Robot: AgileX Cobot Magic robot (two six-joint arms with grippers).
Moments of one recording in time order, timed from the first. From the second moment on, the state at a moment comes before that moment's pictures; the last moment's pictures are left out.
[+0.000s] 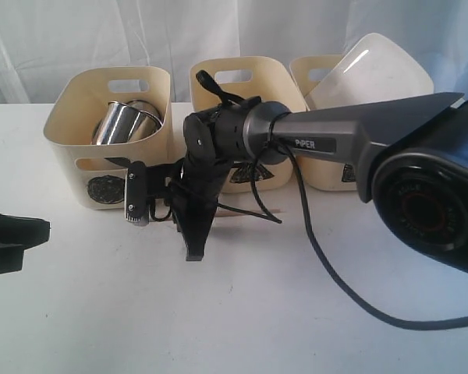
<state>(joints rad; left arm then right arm) -0.06 0.98 -0.42 -1.28 0.57 1.30 0.71 2.29 -1.75 0.11 0.73 -1.05</state>
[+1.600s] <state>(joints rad) -0.06 0.98 -0.42 -1.28 0.56 1.30 0.72 2.32 -1.84 0.07 0.99 -1.05</state>
